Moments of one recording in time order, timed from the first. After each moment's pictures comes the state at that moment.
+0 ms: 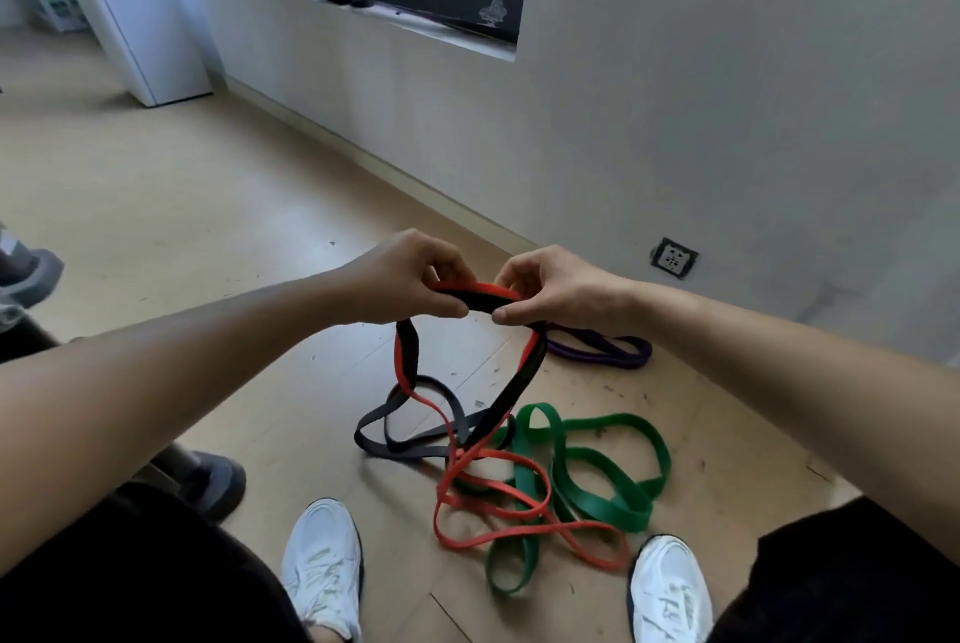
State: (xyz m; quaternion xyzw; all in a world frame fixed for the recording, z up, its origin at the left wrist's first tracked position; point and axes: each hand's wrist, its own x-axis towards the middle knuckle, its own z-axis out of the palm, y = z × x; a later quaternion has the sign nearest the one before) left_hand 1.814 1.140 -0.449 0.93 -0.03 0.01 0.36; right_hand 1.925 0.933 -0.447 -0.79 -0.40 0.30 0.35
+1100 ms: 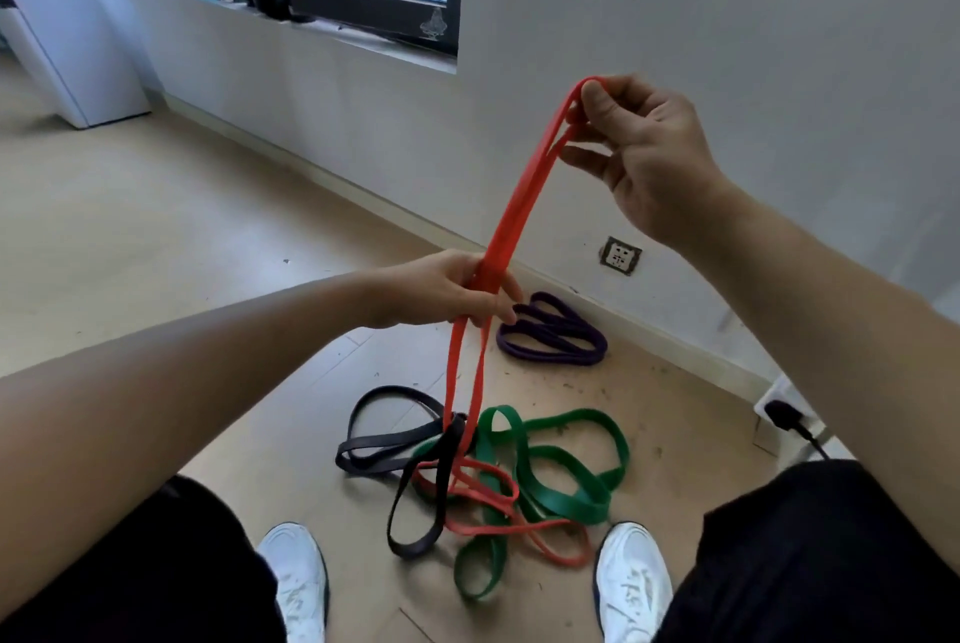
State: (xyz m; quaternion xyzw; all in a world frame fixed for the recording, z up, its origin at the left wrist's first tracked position) left_hand 1.854 1.067 -0.435 0.86 -0.09 -0.15 0.48; right_hand 1.950 0.868 -0.338 -0.61 -0.27 0.09 0.74
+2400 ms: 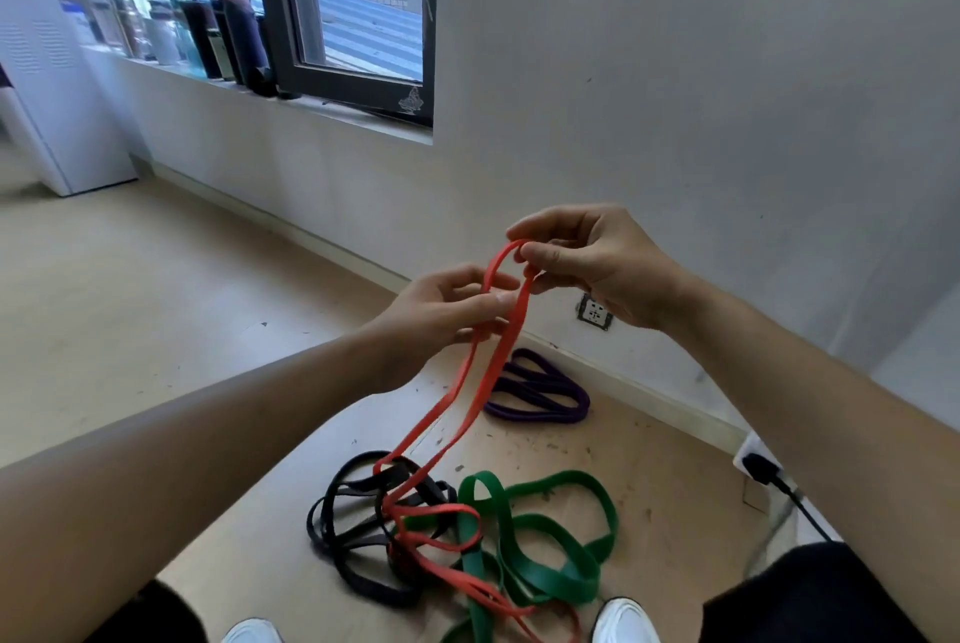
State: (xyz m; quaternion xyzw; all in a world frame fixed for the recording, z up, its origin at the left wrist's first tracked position) left_hand 1.857 1.036 -0.403 0.73 -0.08 0.00 0.68; right_hand 1.951 0.839 -0.348 -0.70 -0.39 0.16 0.58
